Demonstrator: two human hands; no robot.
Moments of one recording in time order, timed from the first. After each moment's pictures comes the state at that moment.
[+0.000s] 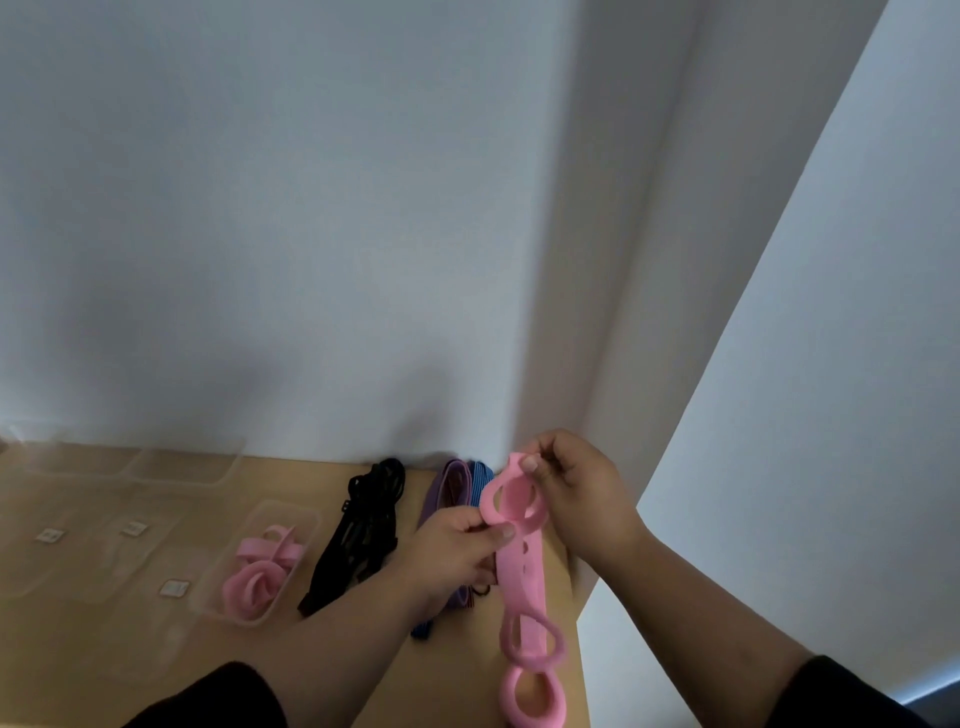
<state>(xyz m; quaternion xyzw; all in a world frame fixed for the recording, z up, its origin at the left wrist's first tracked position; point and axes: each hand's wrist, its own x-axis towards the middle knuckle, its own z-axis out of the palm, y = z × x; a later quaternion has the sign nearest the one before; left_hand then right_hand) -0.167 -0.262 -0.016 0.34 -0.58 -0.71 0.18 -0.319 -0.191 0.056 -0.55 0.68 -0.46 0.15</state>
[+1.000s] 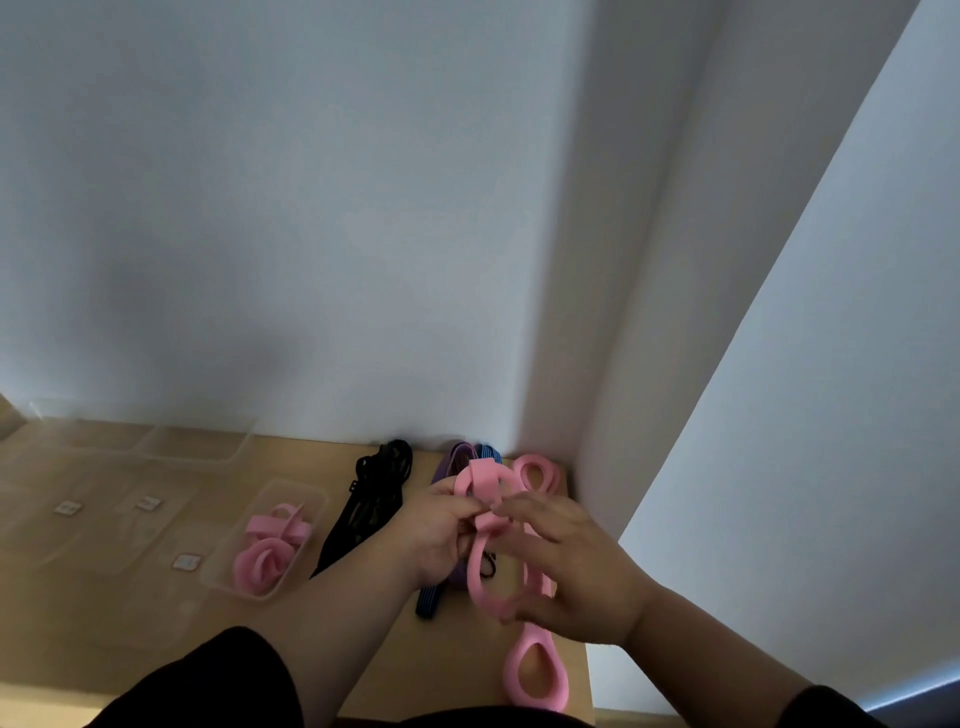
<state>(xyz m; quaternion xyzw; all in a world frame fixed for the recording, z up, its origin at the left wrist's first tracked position) -0.173 -0.283 -0.021 0.41 -0.37 -0.80 0.24 -0.334 -0.163 -0.018 -0.83 0.51 -0.25 -0.02</state>
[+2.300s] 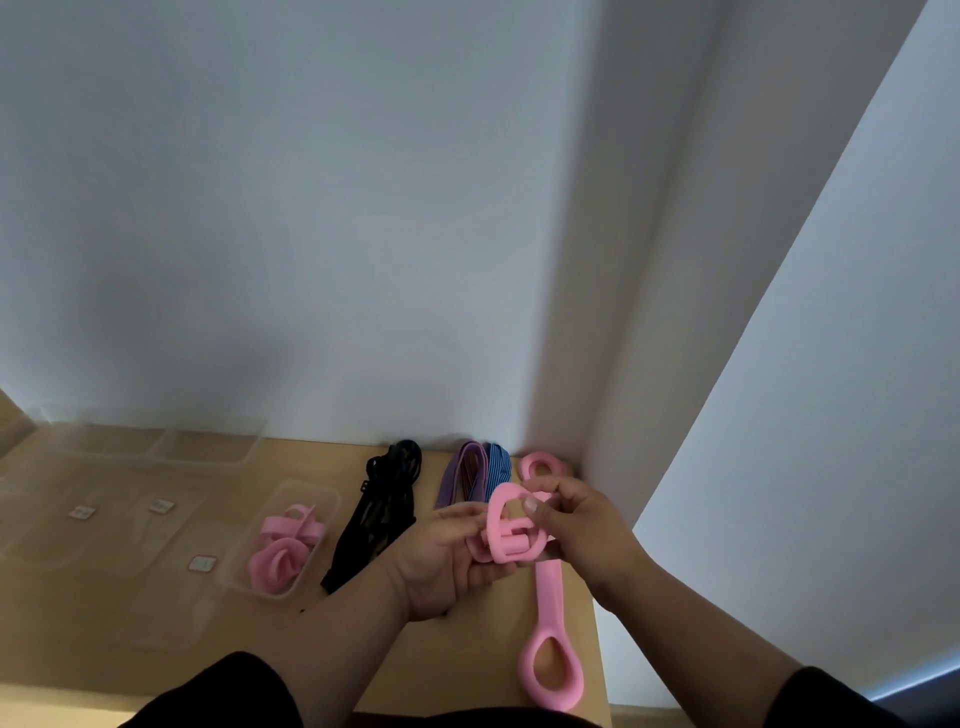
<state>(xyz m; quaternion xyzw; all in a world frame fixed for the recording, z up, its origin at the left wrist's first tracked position) -0.139 -0.262 -0.018 0.30 -0.31 -0.89 0.18 -0.302 -0.177 0.006 -0.33 0.62 -0.54 0.46</state>
